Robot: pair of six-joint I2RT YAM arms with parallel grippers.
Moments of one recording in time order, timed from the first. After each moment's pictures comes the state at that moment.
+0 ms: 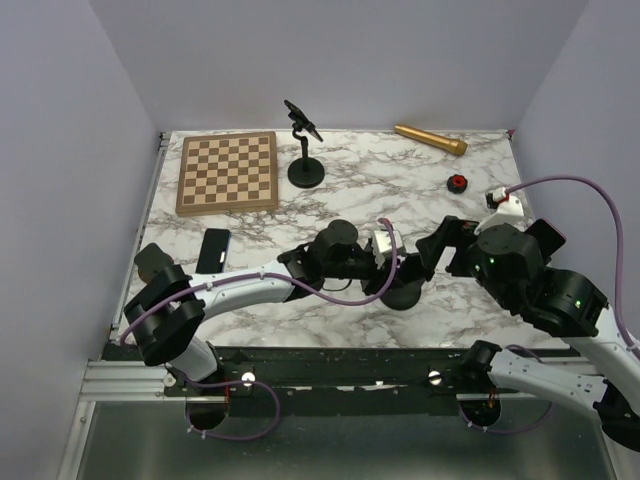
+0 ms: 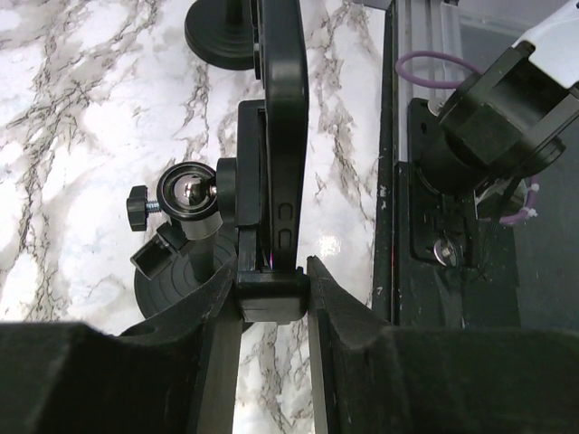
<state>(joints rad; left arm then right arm) -1.02 1.53 0.96 0.28 0.48 -0.03 0.90 0.76 1.18 -0.93 0.56 0.67</state>
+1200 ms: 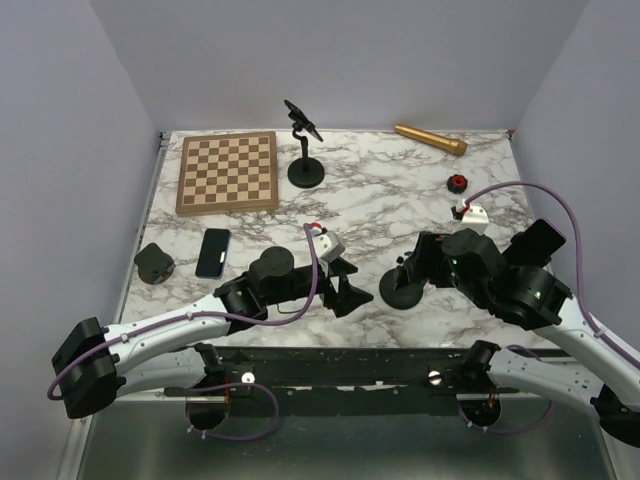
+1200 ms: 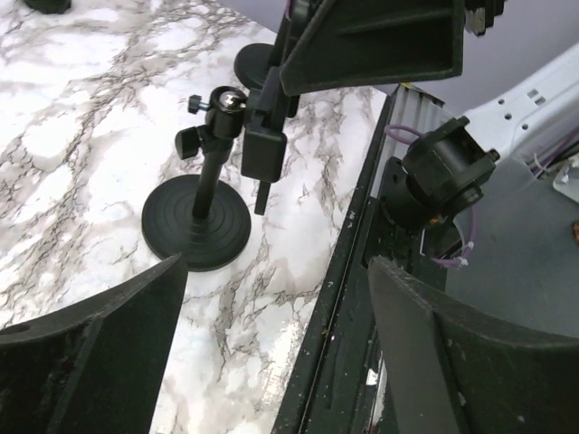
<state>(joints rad) -1.02 1.05 0.62 0.32 0.29 -0.30 0.90 0.81 1.05 -0.95 0.51 0.67</state>
